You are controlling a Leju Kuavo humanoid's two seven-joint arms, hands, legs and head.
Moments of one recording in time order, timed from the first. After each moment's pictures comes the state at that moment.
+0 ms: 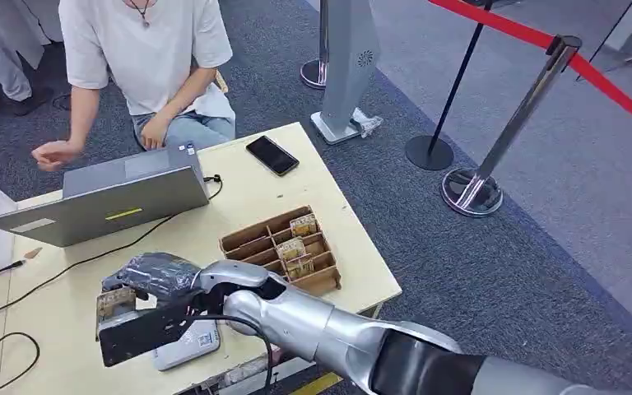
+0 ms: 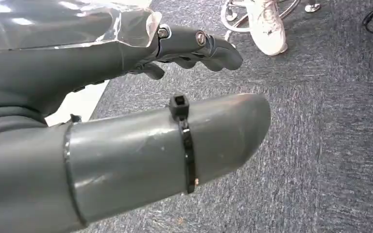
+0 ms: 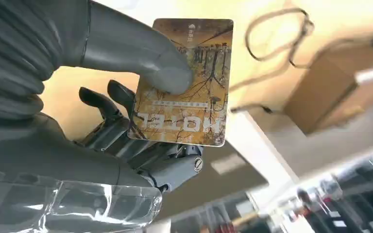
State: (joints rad) left arm -0.07 -0.16 1.22 -0.19 -1.19 0.64 -0.07; right arm -0.60 0.14 0.74 -1.03 0.52 0.18 -0.24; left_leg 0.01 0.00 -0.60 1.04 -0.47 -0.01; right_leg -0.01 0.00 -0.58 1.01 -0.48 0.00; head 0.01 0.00
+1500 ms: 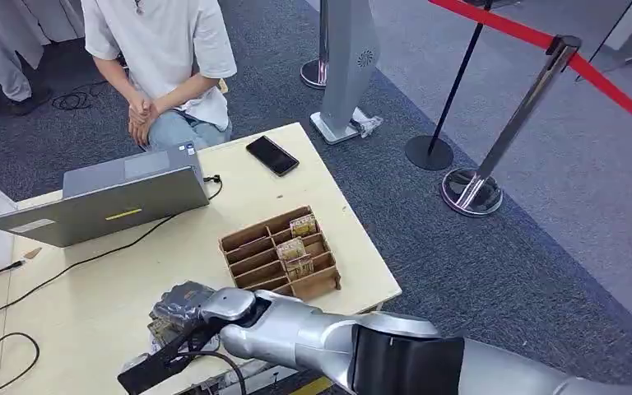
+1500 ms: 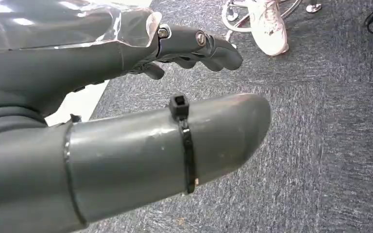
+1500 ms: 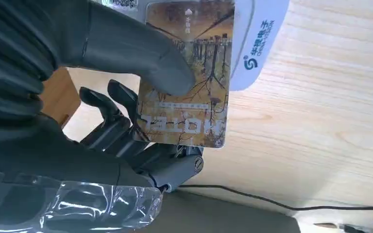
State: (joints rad) left arm -0.06 -0.16 1.22 -0.19 -1.19 0.64 -0.08; right arm -0.71 0.21 1.02 -0.58 0.69 0.05 -0.05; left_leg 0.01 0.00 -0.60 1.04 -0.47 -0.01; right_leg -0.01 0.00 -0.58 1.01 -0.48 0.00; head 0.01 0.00
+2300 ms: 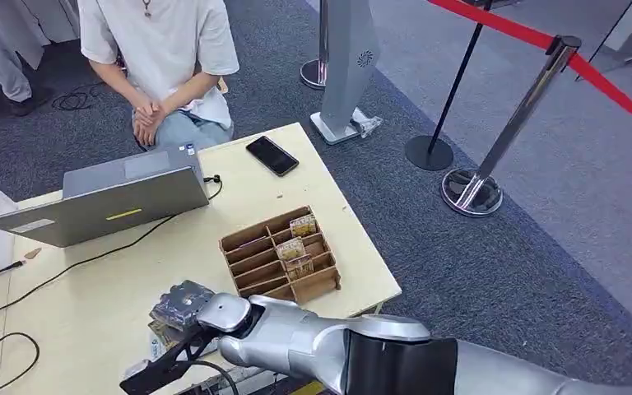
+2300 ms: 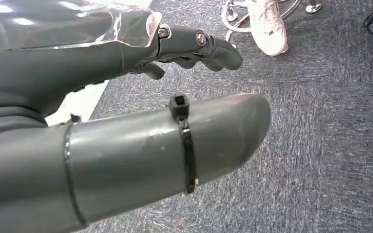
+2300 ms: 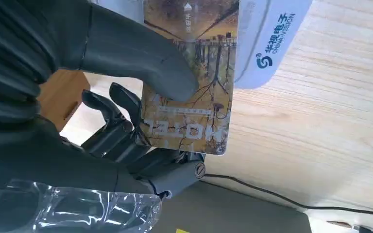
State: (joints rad) left arm -0.06 -0.16 1.22 -0.19 -1.19 0.64 -0.08; right arm -0.72 0.24 1.07 -0.48 0.79 -0.02 0.01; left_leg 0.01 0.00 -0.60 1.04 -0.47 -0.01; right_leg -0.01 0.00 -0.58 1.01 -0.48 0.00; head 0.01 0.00
